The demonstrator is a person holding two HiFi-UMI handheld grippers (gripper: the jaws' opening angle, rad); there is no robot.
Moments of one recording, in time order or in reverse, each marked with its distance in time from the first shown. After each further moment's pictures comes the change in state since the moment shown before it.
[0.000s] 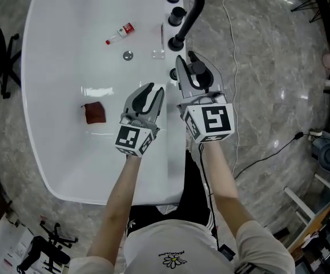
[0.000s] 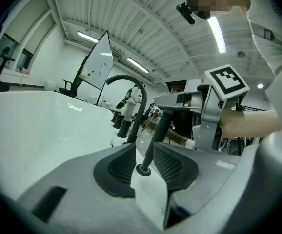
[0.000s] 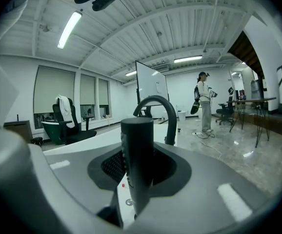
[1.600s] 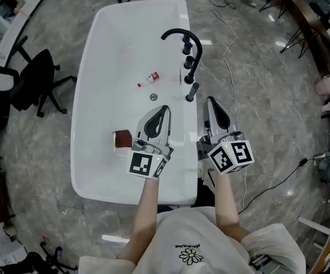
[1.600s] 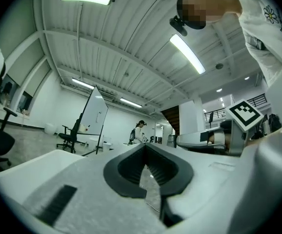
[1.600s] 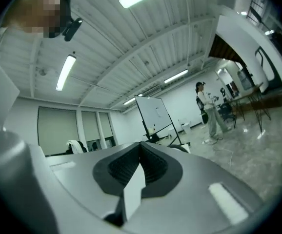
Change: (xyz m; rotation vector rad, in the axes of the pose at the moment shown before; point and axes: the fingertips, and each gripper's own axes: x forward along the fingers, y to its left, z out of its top) left arm -0.188 -0.133 0.236 0.214 -0.378 0.037; right arm -0.207 0.101 0.181 0.248 -0.275 0.059
